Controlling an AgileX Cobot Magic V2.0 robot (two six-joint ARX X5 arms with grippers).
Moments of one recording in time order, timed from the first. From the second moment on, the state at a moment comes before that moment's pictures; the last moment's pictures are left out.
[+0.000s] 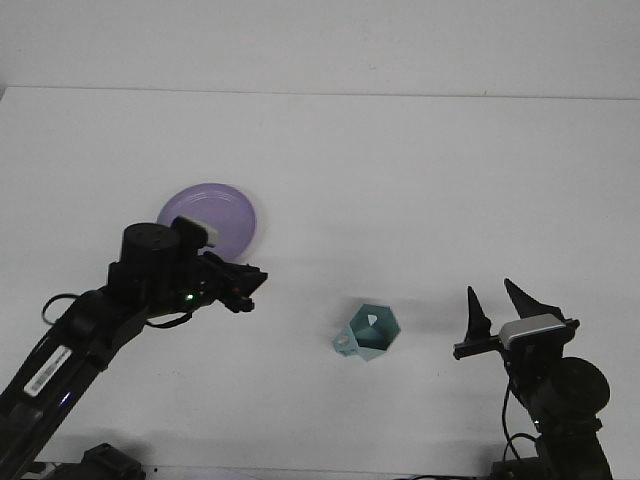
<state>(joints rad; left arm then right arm) -0.46 1.19 1.18 -0.52 0.46 -0.18 0.11 0.42 0.45 -0.14 -0.13 0.01</state>
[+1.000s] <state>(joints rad) -0.82 1.89 1.74 -0.89 0.35 -0.09 0.11 0.42 0.45 -0.14 -0.13 0.04</state>
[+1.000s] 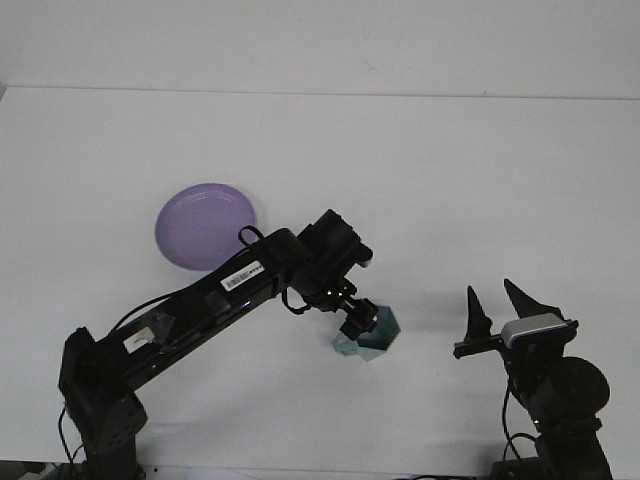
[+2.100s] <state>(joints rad) -0.85 2.03 1.83 -0.96 0.21 -0.07 0.11 0.42 0.45 -0.14 -0.13 0.05</state>
